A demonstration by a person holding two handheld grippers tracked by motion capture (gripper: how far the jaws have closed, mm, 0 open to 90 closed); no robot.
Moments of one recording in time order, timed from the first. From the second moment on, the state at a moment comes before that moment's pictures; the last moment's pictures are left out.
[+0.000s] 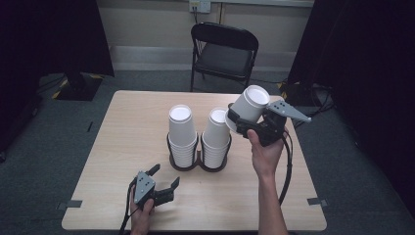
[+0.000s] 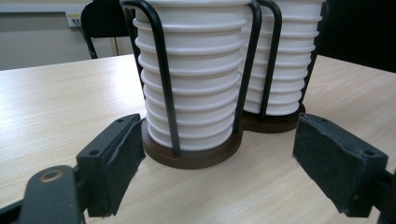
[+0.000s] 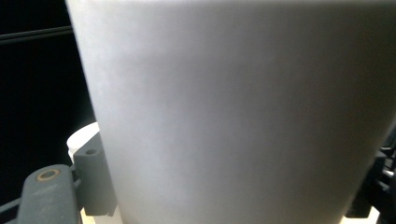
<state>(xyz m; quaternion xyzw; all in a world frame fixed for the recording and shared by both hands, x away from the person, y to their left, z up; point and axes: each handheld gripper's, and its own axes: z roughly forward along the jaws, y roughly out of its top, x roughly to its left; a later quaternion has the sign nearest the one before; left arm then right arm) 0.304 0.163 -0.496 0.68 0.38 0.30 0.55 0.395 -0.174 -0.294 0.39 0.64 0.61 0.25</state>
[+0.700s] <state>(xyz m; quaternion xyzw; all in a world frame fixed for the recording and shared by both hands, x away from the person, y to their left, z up) 0.305 0.164 -0.496 0.69 0.37 0.28 0.55 0.361 -0.197 -0.319 0.42 0.61 0.63 0.24</state>
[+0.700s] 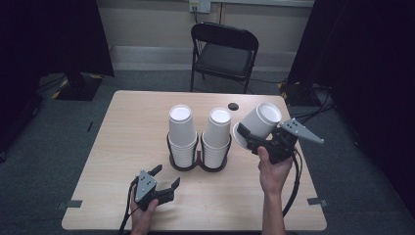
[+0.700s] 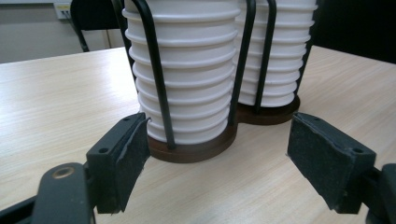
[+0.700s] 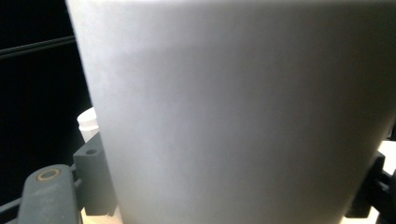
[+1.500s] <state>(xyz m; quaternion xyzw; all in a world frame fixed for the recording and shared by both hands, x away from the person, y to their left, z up) 0.305 0.168 -0.494 0.70 0.35 0.22 0.58 0.322 -0.178 -0.376 0.45 0.63 0.61 0.19</state>
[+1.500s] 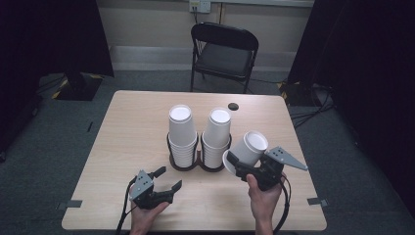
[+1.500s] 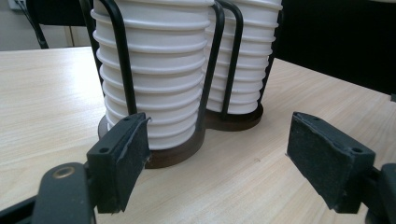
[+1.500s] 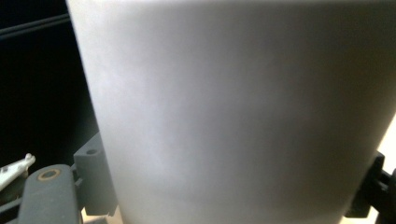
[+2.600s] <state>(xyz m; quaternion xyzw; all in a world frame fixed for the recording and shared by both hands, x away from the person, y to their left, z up) 0.306 0.127 -0.481 0.69 0.26 0.18 0.65 0.311 -0.150 -0.455 0.45 0.57 0.69 -0.02</state>
